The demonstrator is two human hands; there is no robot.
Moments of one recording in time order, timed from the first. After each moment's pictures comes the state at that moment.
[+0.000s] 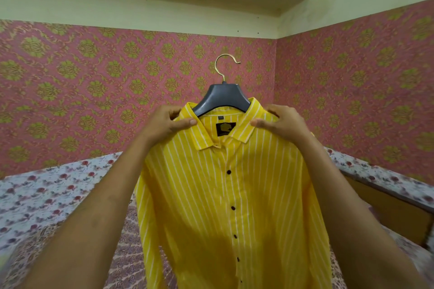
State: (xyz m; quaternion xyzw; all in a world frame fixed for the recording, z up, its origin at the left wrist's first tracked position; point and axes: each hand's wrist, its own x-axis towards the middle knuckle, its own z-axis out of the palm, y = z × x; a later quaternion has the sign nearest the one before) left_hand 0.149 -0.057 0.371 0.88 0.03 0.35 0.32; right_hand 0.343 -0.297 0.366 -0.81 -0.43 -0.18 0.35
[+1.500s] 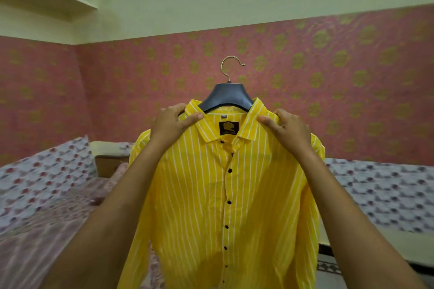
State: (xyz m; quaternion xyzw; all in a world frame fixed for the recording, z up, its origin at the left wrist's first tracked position) left_hand 0.265 -0.518 0.369 0.85 -0.23 0.35 0.32; right_hand 0.204 -0.797 0.346 -0.87 -0.02 -0.43 0.22
